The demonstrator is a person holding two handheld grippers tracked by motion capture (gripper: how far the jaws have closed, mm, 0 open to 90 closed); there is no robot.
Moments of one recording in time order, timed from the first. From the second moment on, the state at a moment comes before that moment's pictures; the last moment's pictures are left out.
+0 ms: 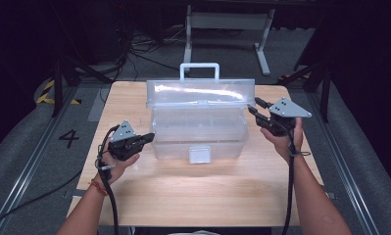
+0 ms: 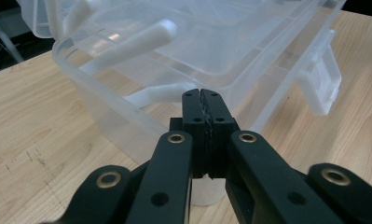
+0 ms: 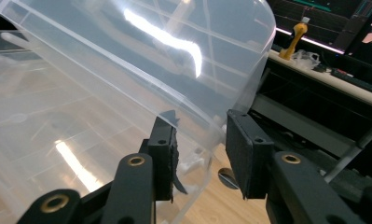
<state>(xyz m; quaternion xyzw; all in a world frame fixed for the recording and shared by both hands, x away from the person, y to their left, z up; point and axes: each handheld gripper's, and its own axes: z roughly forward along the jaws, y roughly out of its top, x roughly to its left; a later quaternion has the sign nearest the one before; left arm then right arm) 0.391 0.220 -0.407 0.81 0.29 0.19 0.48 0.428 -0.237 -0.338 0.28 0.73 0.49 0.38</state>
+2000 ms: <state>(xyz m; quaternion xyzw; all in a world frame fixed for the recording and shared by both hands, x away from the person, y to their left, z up) 0.392 0.209 -0.409 0.82 0.28 0.18 0.47 0.476 -0.221 -0.301 0.32 0.70 0.49 0.41</state>
